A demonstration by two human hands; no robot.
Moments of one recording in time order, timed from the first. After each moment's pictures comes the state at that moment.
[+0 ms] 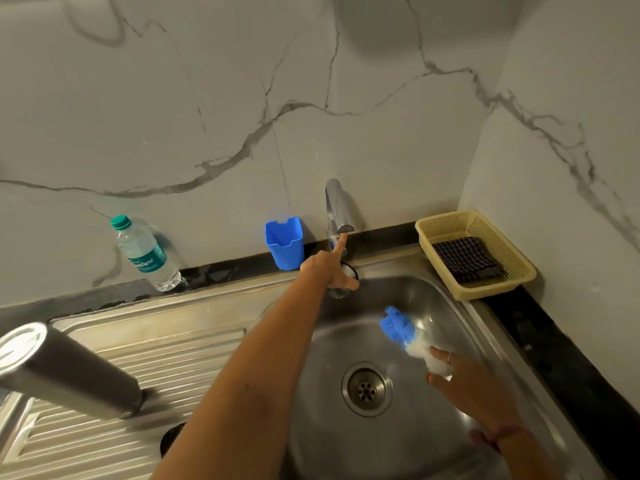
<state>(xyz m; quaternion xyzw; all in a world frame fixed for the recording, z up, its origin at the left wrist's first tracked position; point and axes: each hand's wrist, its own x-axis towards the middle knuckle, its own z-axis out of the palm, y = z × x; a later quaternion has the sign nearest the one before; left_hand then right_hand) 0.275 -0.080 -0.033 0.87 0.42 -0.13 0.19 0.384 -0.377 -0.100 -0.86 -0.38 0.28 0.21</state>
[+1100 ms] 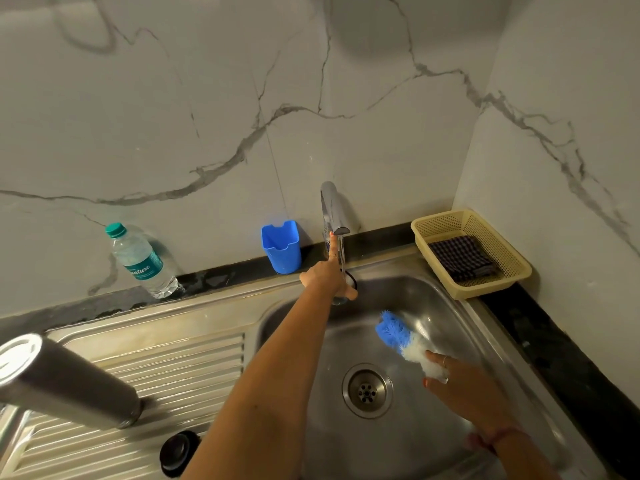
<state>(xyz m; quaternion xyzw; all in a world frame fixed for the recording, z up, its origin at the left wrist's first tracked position) 0.277 -0.102 -0.037 0.85 0.49 -0.11 0.18 0.379 -0.379 -0.108 -0.86 -0.37 0.28 0.21</state>
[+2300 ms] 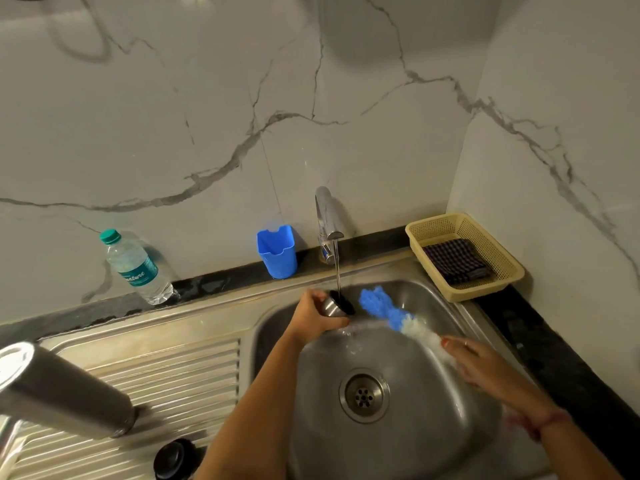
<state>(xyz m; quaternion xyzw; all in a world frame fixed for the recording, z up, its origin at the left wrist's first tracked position) 0.211 -0.127 -0.101 0.70 0.44 0.15 0.54 0.413 -0.382 -0.061 -0.79 -0.30 0.39 0.36</state>
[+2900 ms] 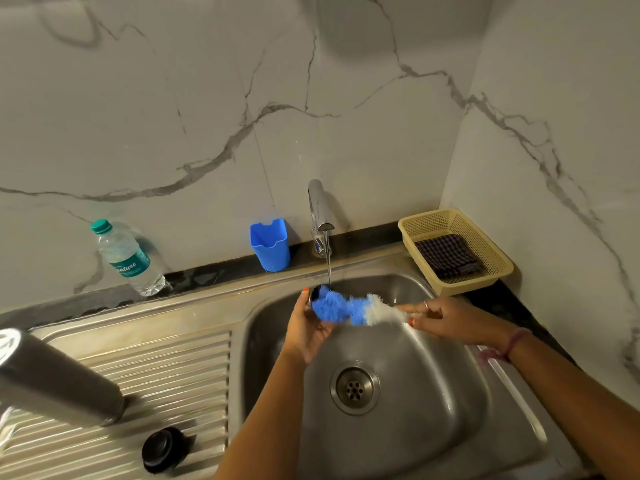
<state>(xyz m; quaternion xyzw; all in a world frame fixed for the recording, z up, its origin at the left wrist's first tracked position) 0.218 -0.168 -0.110 0.23 0.39 0.31 0.84 0.445 -0.334 -0.027 -0.72 -0.53 0.39 0.24</state>
